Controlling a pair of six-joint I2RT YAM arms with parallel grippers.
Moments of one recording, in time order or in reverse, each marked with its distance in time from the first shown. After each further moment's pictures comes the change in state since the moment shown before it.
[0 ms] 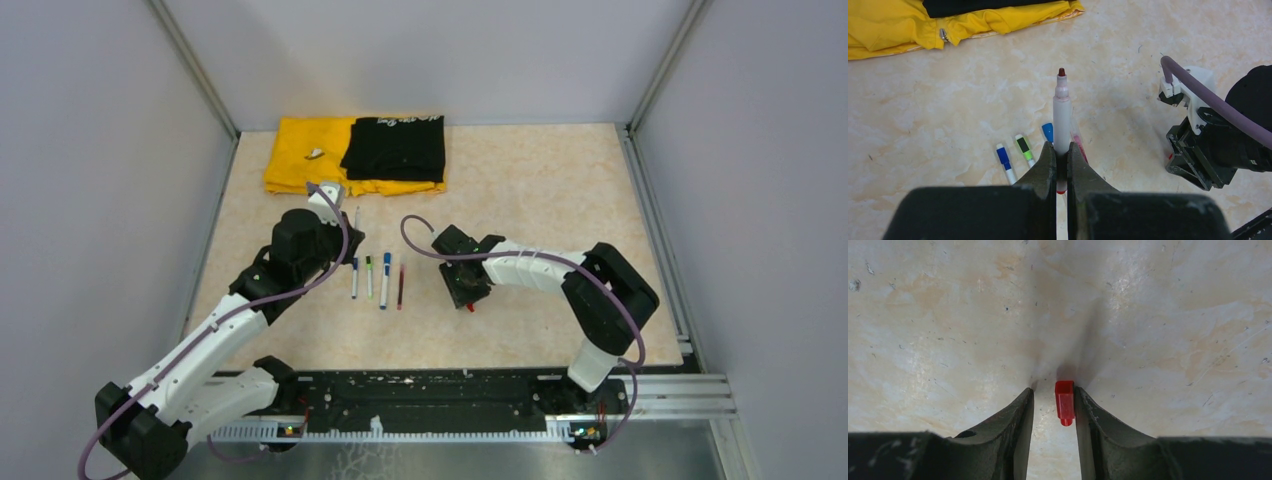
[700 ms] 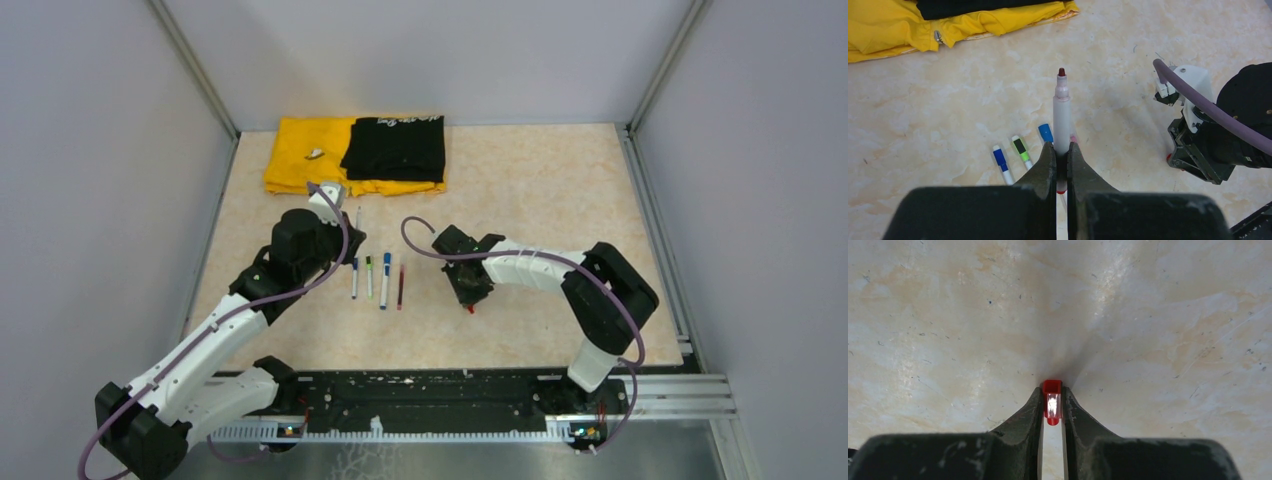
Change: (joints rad) left arm 0.001 0.000 0.000 0.002 0.012 0.002; right arm -0.003 0.007 0.013 -0.034 0.023 -0.018
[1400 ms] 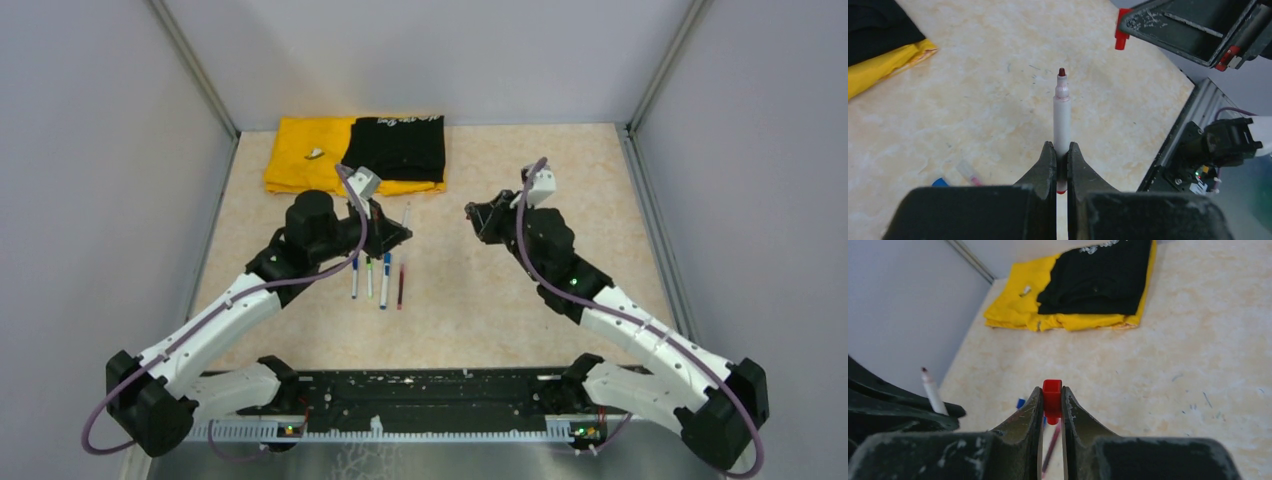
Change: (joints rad) left arm -0.051 0.119 0.112 0.143 0.394 -0.040; right arm -0.105 -0.695 -0.181 0.602 0.168 0.146
